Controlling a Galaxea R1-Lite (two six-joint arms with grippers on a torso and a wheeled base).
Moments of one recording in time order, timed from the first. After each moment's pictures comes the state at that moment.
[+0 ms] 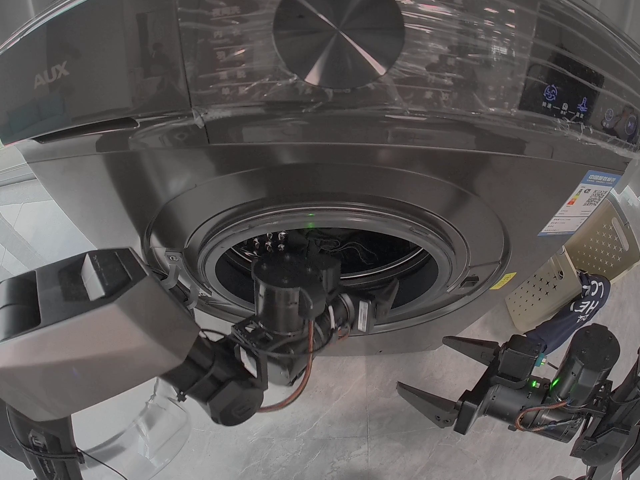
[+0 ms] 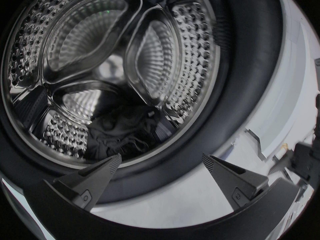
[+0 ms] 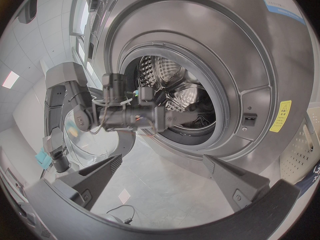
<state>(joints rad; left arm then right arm) -0.78 2.16 -0.94 -1.12 0.19 -0.10 0.77 1.75 -0.06 -1.54 0.00 0.11</state>
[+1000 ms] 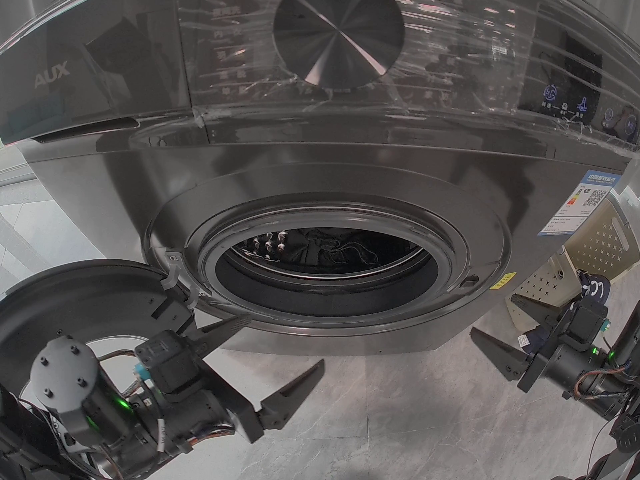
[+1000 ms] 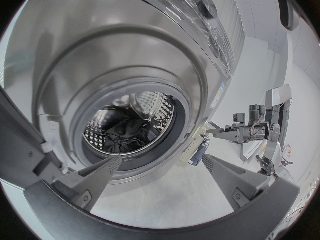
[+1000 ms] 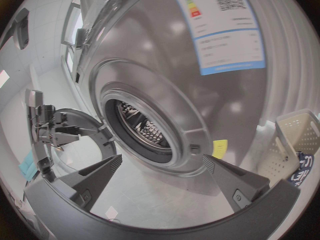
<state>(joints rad) -0.90 1.59 -0.18 -1.40 0.18 -0.09 0.57 1.48 -0.02 -1.45 0.01 0.10</state>
